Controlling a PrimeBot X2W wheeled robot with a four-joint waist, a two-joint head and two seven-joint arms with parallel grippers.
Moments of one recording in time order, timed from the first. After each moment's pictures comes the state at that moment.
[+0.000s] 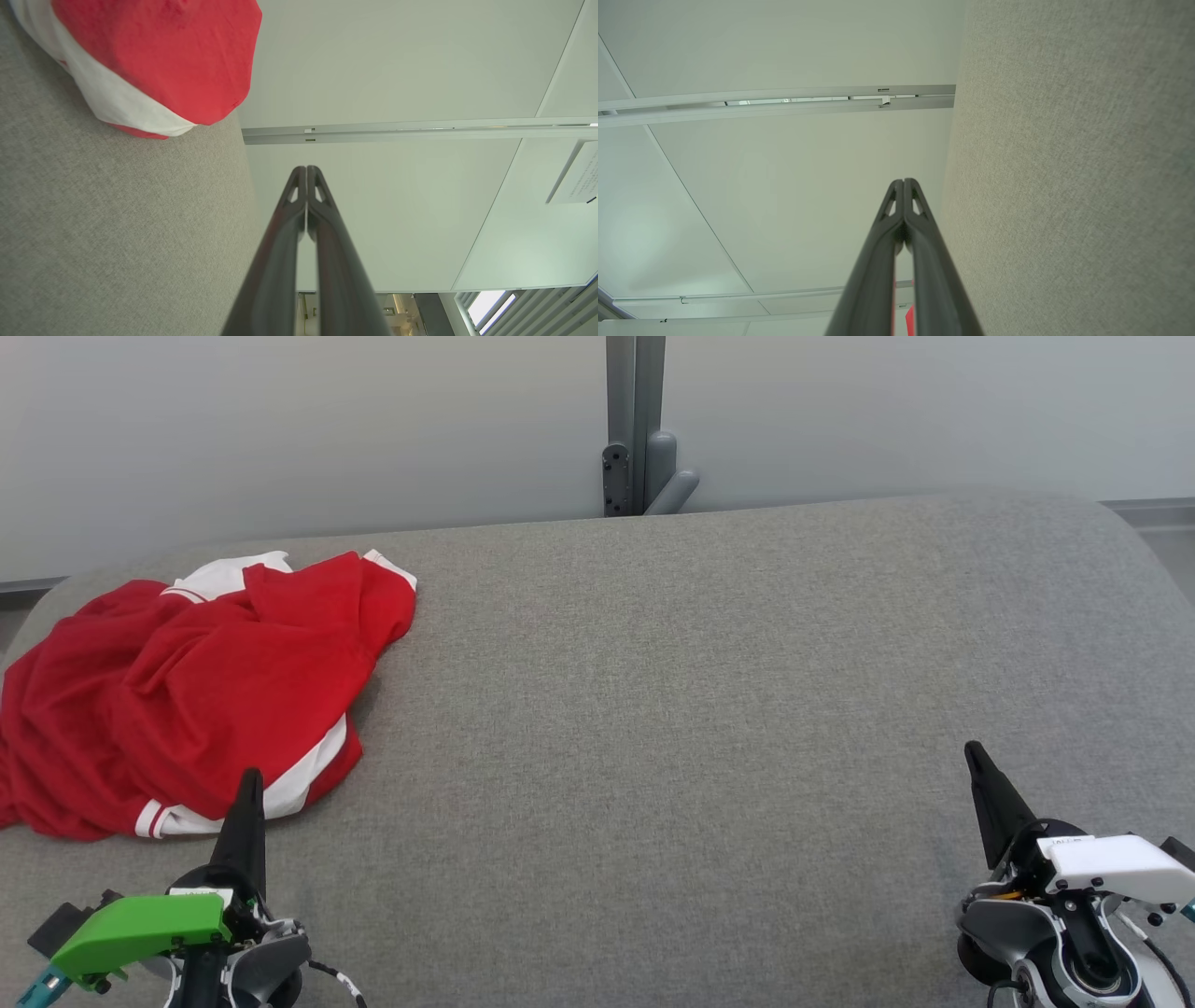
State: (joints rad) left arm -0.10 0.05 0.10 0.24 -1.61 -0.13 0.11; right arm -0.10 -0.05 -0.12 0.24 1.61 0.13 0.12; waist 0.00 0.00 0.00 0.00
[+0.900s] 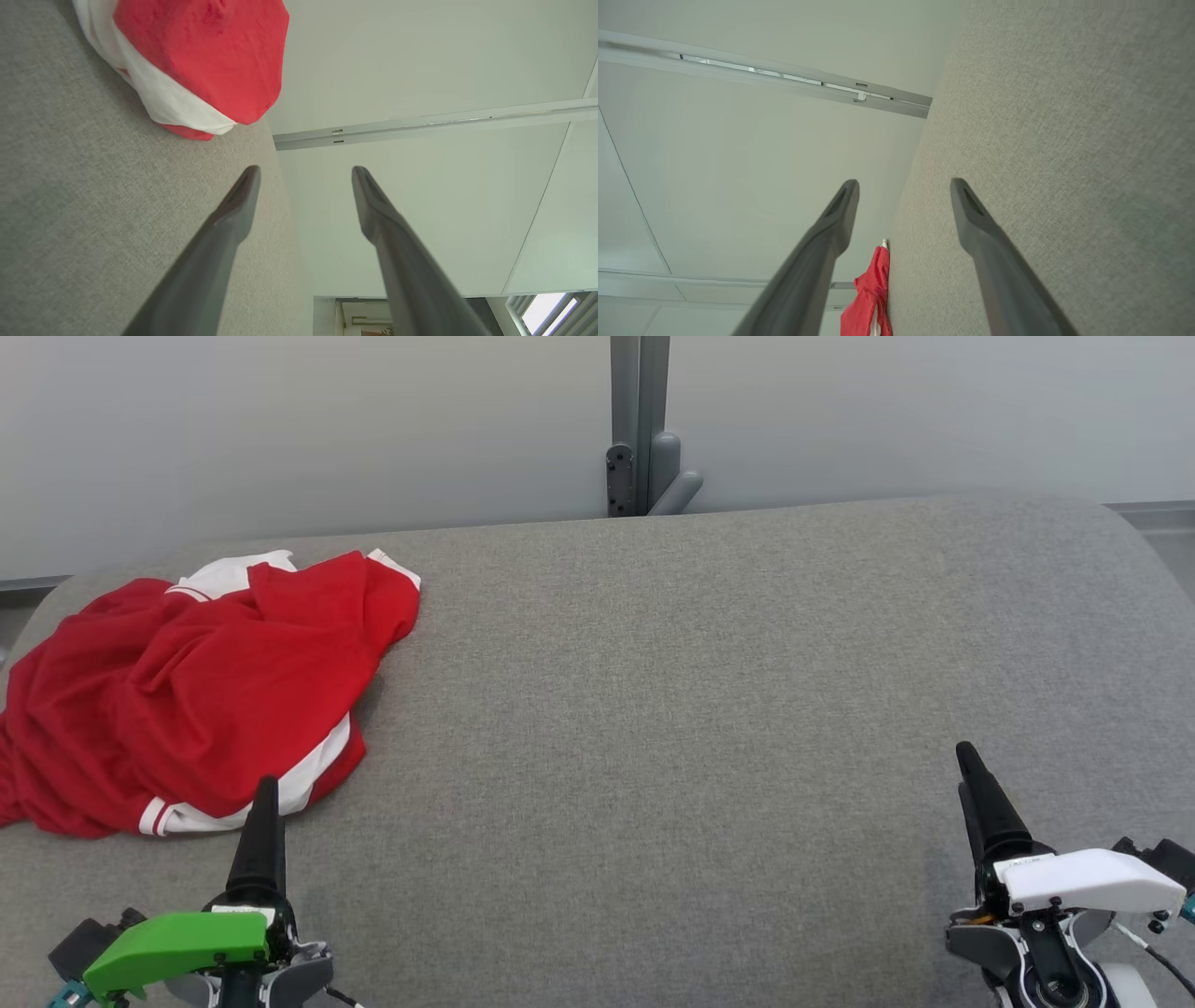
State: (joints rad) left arm -0.07 0.05 0.05 0.26 -1.49 -0.12 0.02; right arm -0.07 -0.04 -0.08 0.23 1.35 0.13 0.03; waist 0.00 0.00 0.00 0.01
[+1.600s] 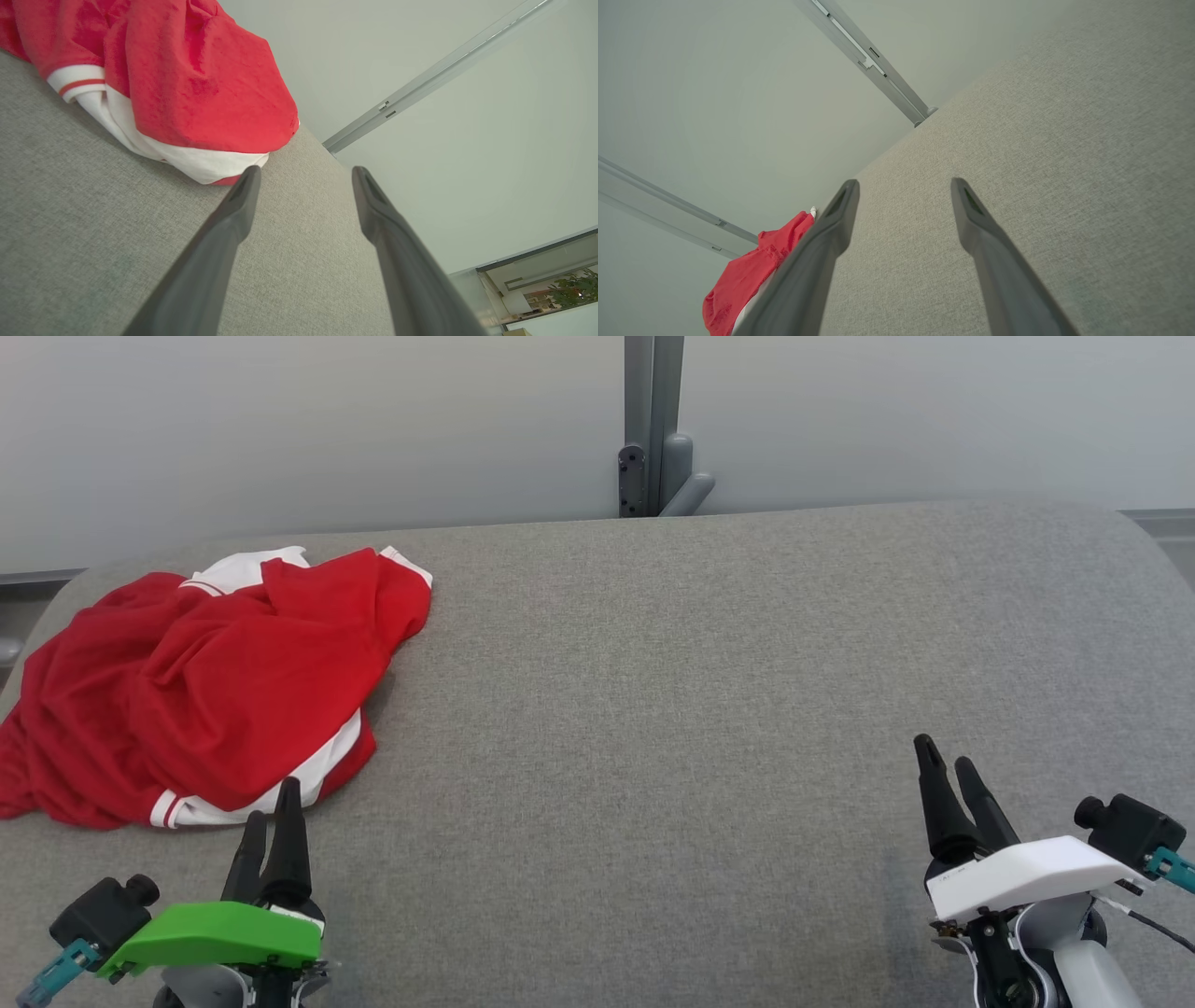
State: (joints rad) left arm -0.07 0.09 -0.01 0.27 -1.01 -0.11 -0.06; right arm -0.07 -0.05 -0.01 0.19 0.81 0.13 -0.05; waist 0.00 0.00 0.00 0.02
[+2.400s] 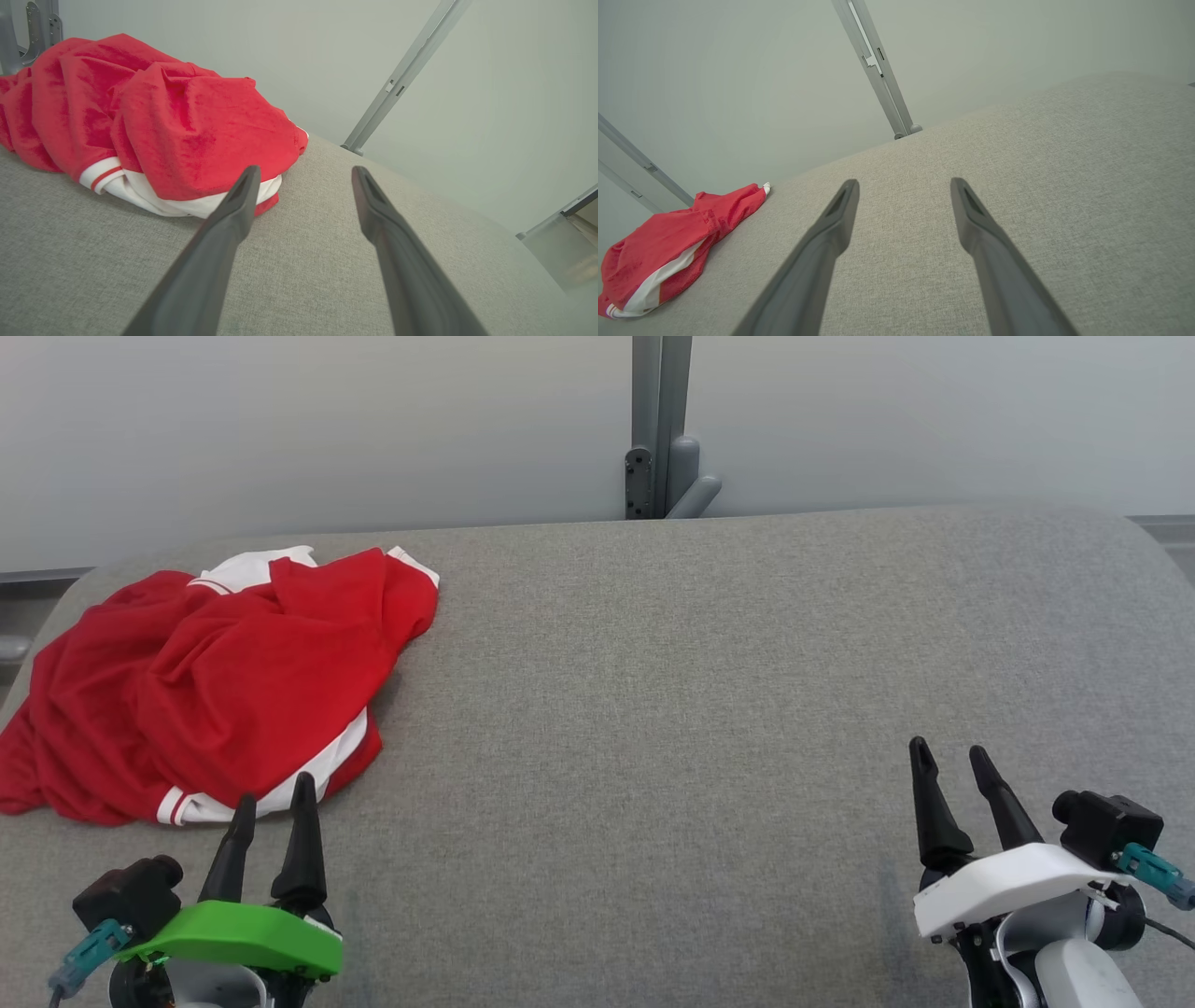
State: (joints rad) left arm -0.07 0.12 -0.04 0.26 -0.66 -0.12 -0.13; right arm -0.07 -0.06 -0.01 0.20 0.46 0.13 -0.12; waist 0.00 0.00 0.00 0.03
